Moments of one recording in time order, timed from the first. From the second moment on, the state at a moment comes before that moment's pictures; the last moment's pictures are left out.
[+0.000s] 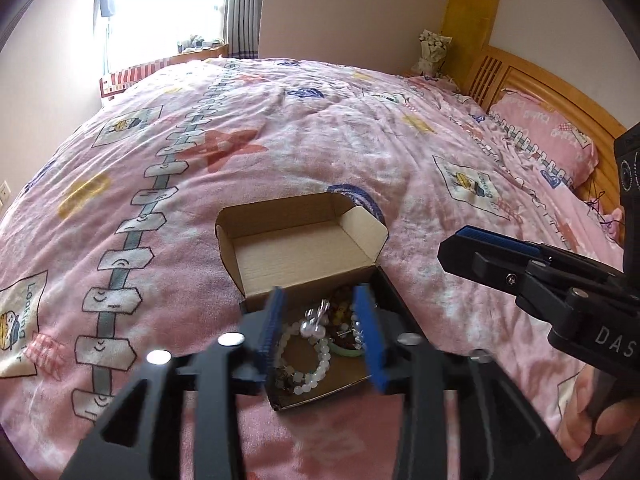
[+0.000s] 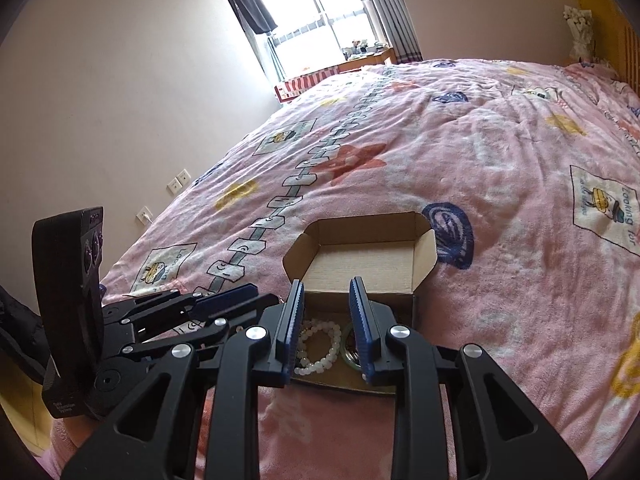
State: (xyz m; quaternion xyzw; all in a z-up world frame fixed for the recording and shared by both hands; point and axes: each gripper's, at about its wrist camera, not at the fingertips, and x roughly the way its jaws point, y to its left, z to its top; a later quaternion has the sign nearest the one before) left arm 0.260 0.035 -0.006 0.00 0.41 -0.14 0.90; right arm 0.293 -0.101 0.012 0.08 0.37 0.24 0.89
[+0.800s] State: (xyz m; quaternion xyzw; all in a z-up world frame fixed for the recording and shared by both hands) left arm 0.187 0.054 0.019 0.00 0.38 -0.12 0.92; right arm 0.206 -0.142 0.027 0.08 0.35 0.21 0.91
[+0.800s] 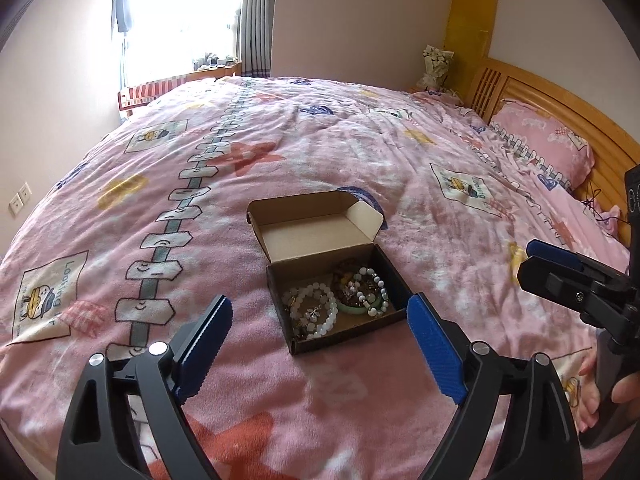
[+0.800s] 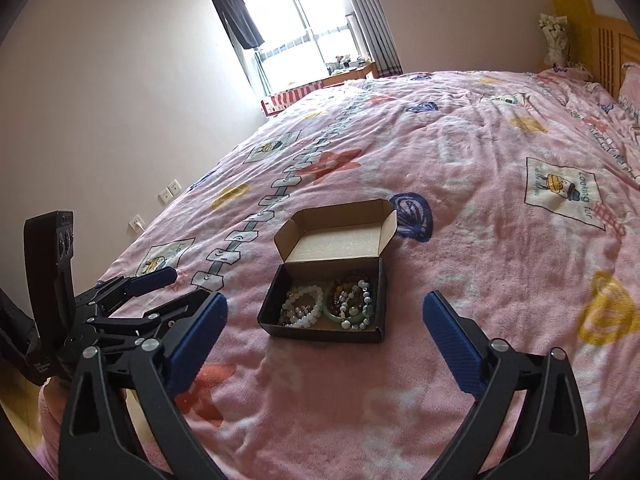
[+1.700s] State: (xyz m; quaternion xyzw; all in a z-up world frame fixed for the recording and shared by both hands) left arm 0.144 0.050 0.045 0.00 0.35 -0.12 0.93; right arm 0.156 -0.155 0.047 0.07 0.34 0.20 0.92
